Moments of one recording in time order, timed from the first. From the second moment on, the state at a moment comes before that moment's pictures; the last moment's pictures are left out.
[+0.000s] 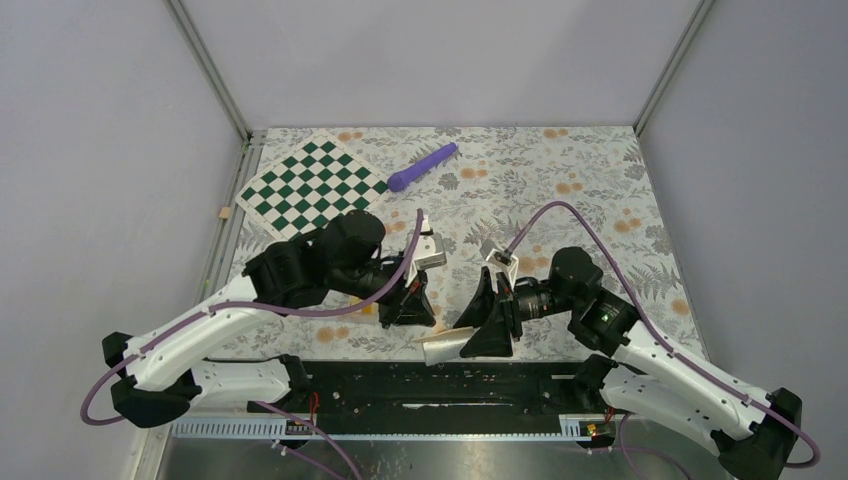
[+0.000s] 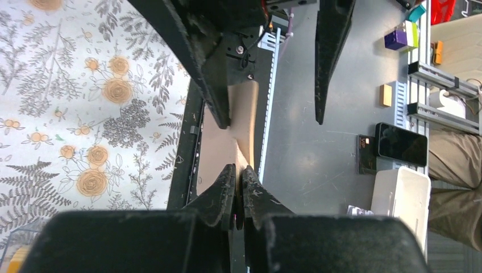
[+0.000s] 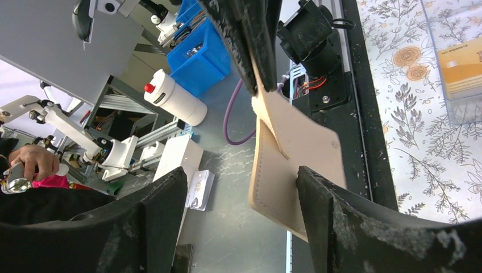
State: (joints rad) left arm -1.05 1.09 1.30 -0.84 0.54 -0.08; right arm 0.81 0.76 0.62 0.02 -0.96 0.58
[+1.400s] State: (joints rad) left arm -0.97 0.71 0.86 -0.63 -0.07 -0.70; right arm 0.68 0.72 0.71 -0.43 -0.43 0.59
